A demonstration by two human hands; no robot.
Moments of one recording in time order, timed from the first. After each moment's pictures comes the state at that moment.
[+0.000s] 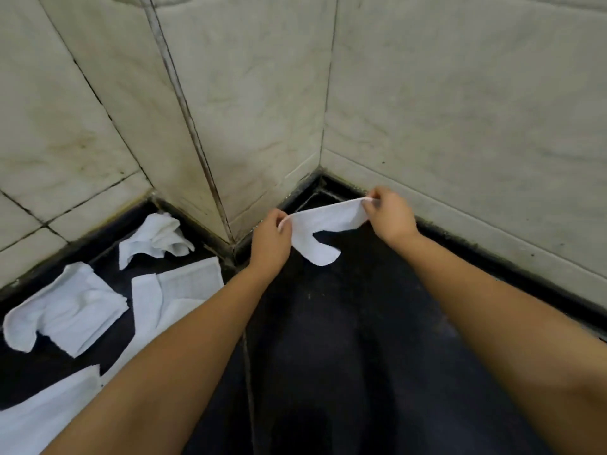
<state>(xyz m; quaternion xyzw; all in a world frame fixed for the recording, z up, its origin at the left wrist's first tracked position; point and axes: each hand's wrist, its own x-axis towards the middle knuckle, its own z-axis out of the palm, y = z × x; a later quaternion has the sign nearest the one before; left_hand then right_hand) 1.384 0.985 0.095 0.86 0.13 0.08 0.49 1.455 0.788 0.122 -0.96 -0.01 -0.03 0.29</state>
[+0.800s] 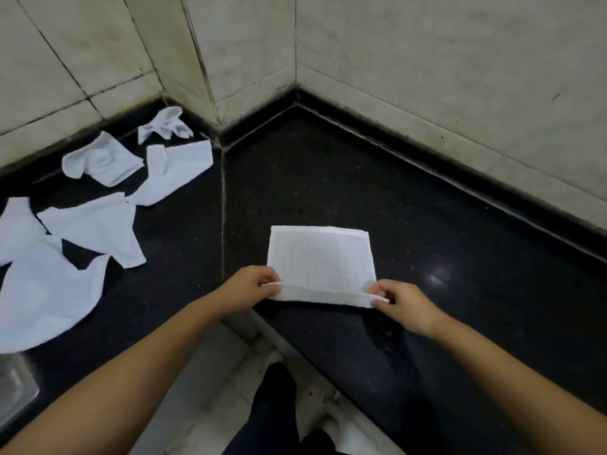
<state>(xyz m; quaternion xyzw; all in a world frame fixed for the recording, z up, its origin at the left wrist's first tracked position) 1.026 0.876 0.050 0.89 0.02 -0.22 0.39 1.061 0.564 0.054 -0.90 -0.13 0.27 0.32</state>
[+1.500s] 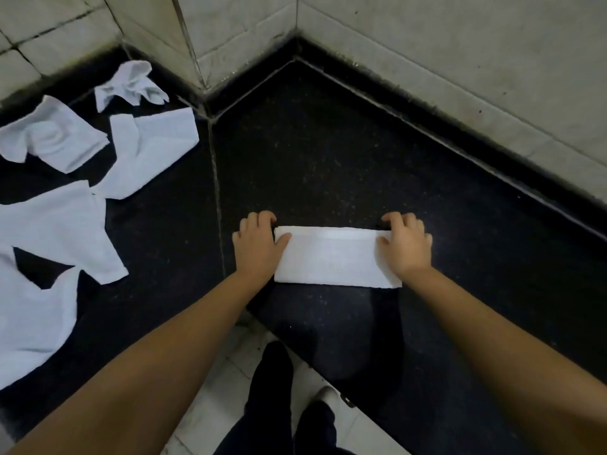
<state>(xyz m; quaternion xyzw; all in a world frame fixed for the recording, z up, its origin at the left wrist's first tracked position) 1.117 0.885 0.003 0.95 0.16 -0.02 0.26 1.165 0.642 0.027 -0.99 0.01 0.09 0.11</state>
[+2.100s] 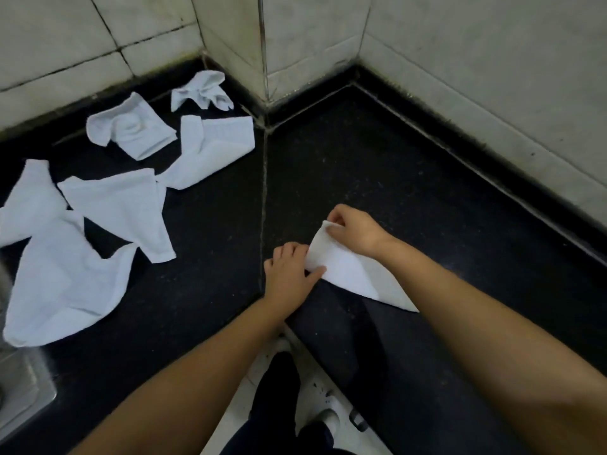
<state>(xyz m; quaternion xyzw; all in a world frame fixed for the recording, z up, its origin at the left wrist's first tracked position) 1.075 0.884 0.013 0.94 0.16 -0.08 0.29 1.189 0.772 0.078 -0.90 -0.17 0.30 0.26</state>
